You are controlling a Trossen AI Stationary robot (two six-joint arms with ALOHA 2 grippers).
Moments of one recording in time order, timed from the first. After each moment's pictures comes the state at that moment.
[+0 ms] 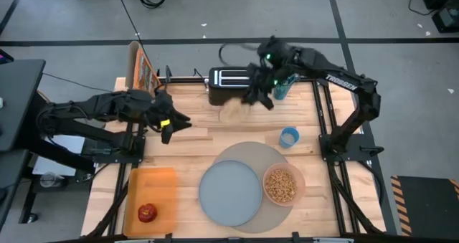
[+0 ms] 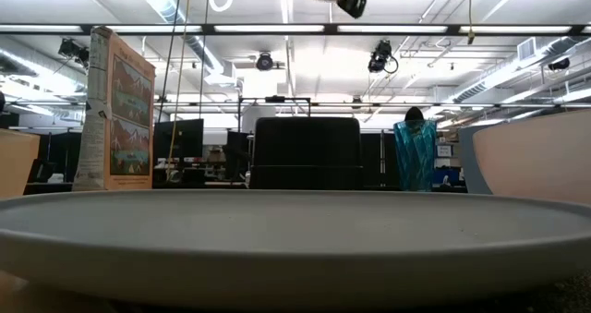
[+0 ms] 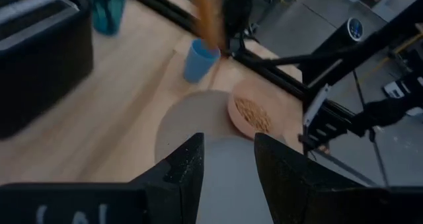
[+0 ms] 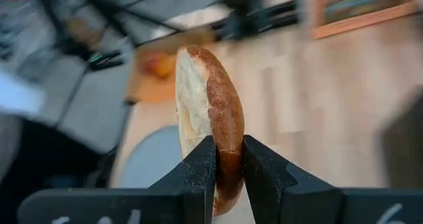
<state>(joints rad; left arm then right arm) -0.03 0.95 1.16 -0.66 -0.08 -0.55 -0.39 1.61 1.83 -0.96 -0.61 -0.04</state>
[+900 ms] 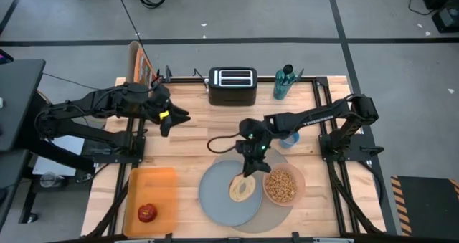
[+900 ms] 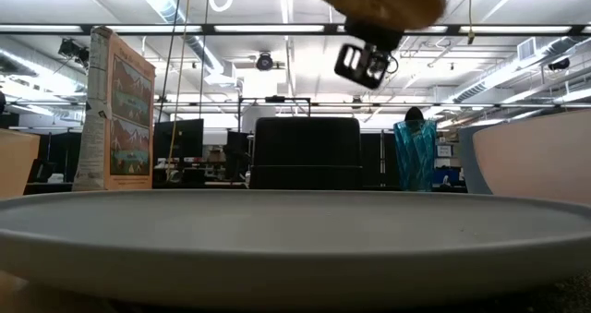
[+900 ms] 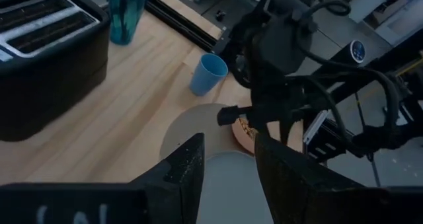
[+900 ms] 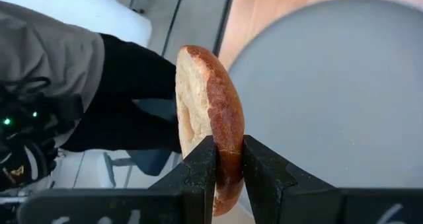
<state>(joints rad) 0.05 0.95 1.21 -0.68 -0.05 -0.57 0.05 1.67 1.18 -0.32 -0.78 0.31</state>
